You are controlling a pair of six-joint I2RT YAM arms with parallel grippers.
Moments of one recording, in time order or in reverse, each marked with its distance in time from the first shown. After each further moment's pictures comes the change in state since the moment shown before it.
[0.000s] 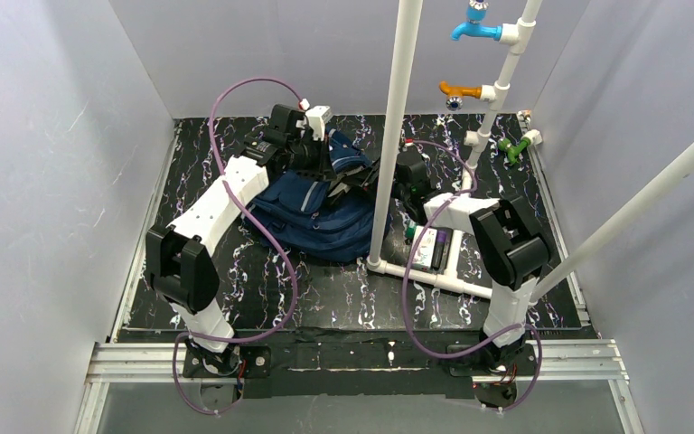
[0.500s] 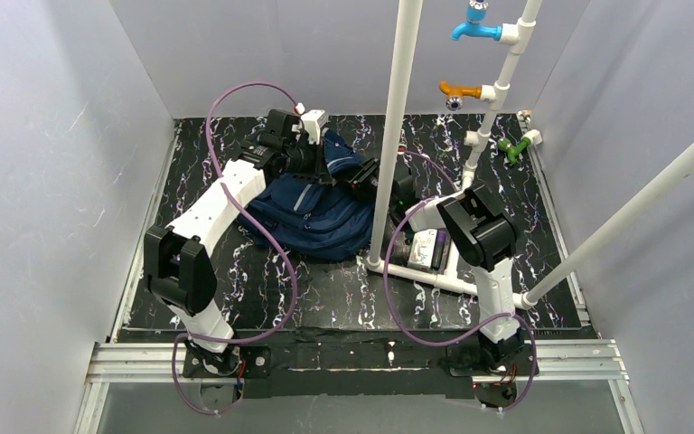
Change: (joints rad) left arm 0.024 -0.019 -0.070 0.043 0.008 0.011; right arm 0.036 0.257 0.046 0.446 0.058 0.273
